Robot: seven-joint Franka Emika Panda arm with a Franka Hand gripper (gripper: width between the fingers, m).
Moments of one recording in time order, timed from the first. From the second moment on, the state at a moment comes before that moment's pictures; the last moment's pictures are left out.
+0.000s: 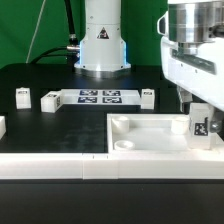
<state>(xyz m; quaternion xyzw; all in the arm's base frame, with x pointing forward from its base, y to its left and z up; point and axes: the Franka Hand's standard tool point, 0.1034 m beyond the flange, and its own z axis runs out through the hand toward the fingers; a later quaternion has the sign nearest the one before) 0.633 0.122 0.068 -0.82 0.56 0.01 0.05</state>
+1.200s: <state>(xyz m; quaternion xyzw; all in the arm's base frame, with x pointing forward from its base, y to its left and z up) 0.634 0.127 0.070 -0.99 0.11 -0.01 0.05</state>
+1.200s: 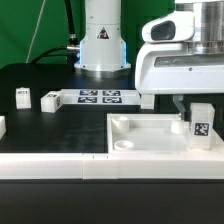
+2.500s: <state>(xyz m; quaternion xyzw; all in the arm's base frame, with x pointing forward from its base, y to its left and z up) 0.636 0.122 0.068 -0.78 0.62 -0.01 0.06</state>
